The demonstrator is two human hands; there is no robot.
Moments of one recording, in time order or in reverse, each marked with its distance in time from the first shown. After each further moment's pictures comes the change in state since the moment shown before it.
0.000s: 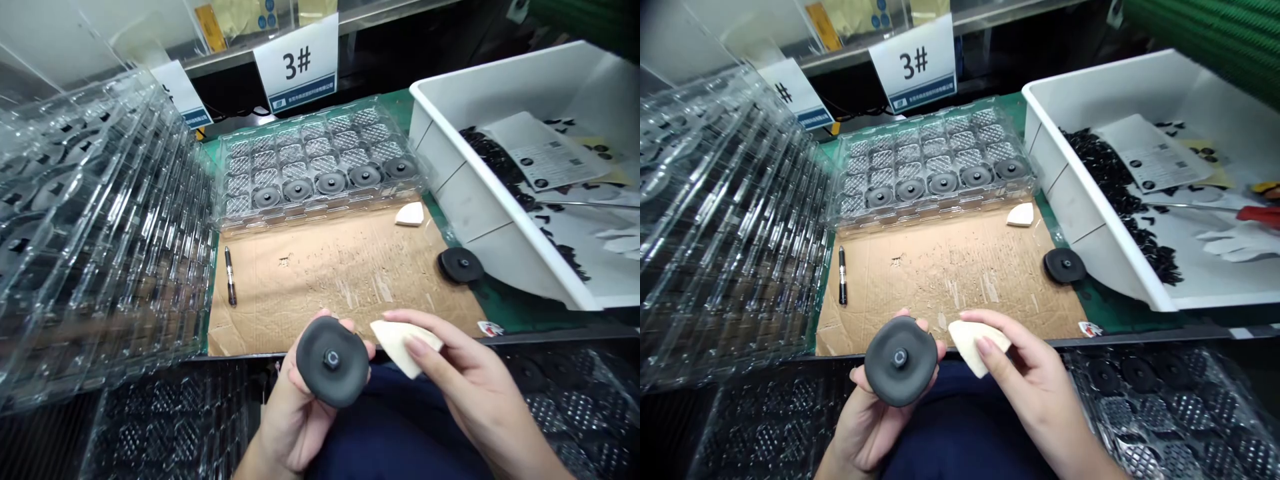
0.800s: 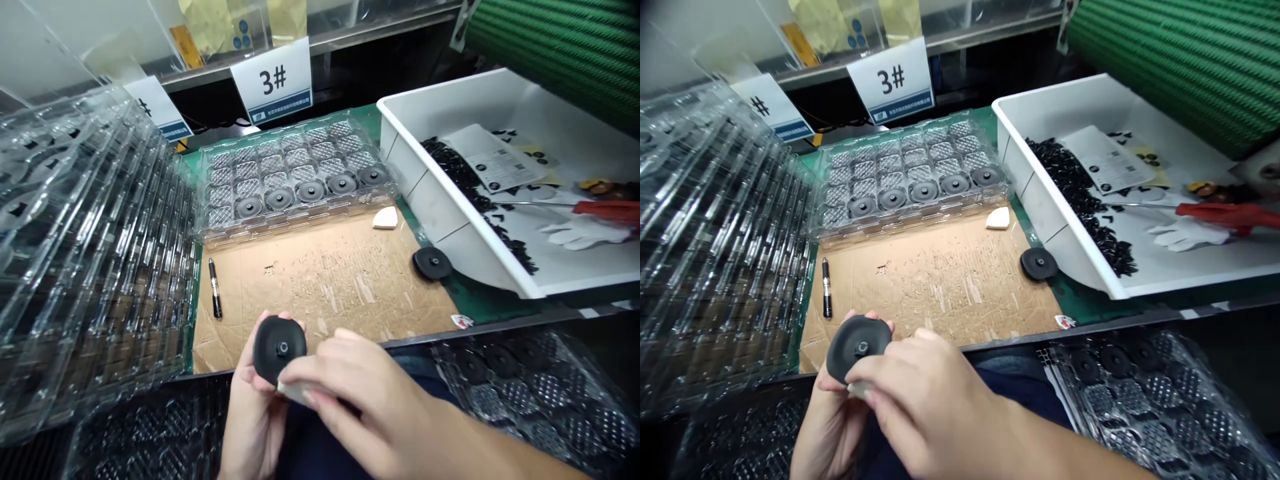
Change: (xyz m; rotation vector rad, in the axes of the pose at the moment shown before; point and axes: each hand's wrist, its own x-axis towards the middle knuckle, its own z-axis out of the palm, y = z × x) left_hand -0.001 0.000 -0.016 0.285 0.278 0.273; right_hand 0.019 -0.061 0.045 -0.345 -0.383 -0.701
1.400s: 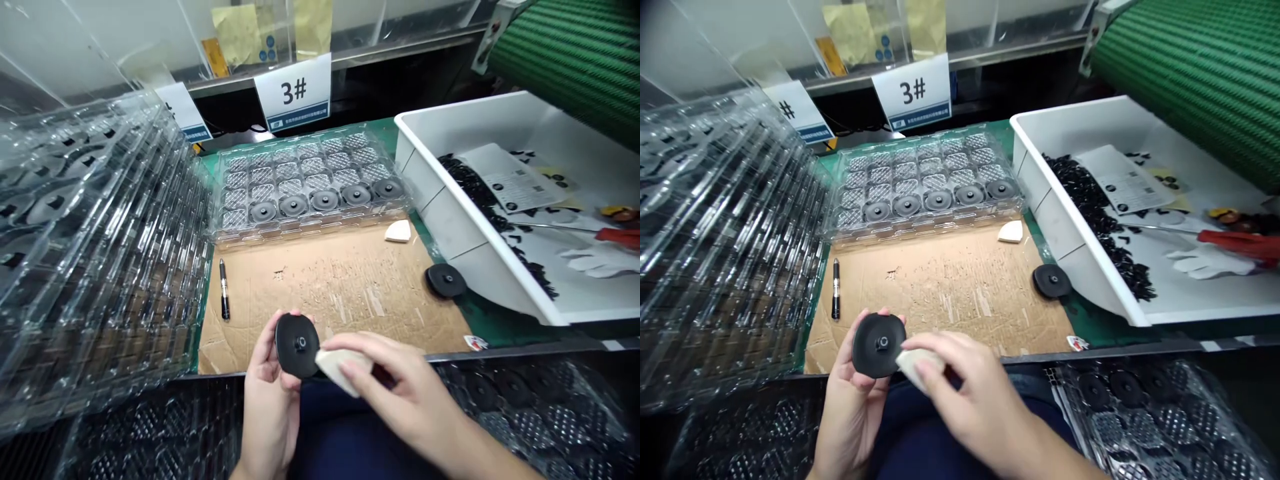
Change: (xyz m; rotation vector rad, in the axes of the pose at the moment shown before) left_hand 0.011 -0.002 0.004 -0.013 0.040 0.223; right_hand -0.023 0.018 0.001 0.129 0.132 0.349
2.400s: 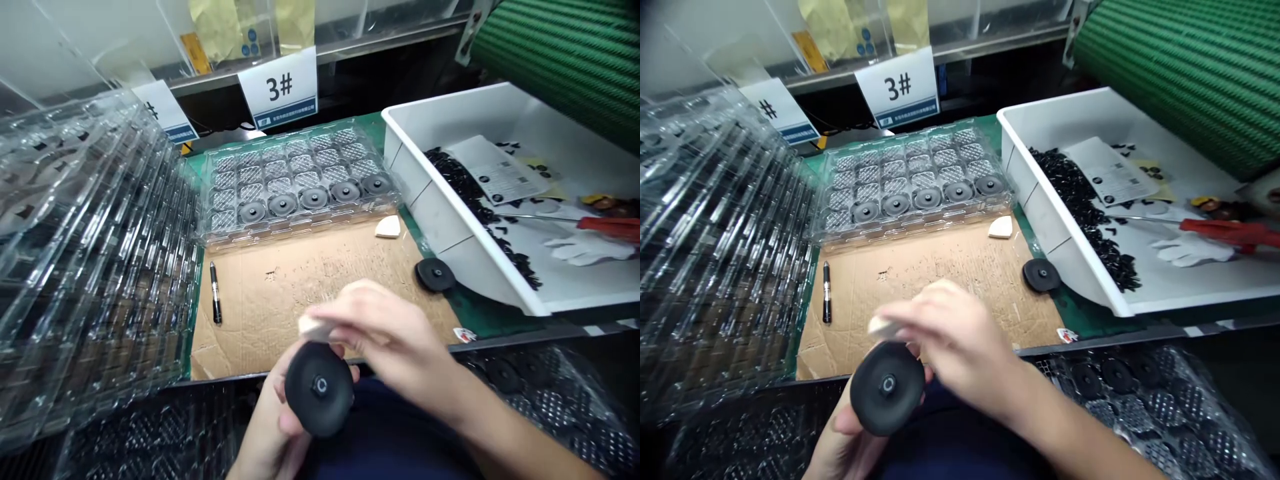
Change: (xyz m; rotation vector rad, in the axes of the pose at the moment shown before) left_hand -0.015 0.008 0.012 -0.073 -0.213 -0.400; right_hand 0.032 -0.001 -0.029 -0.024 -0.006 -0.341
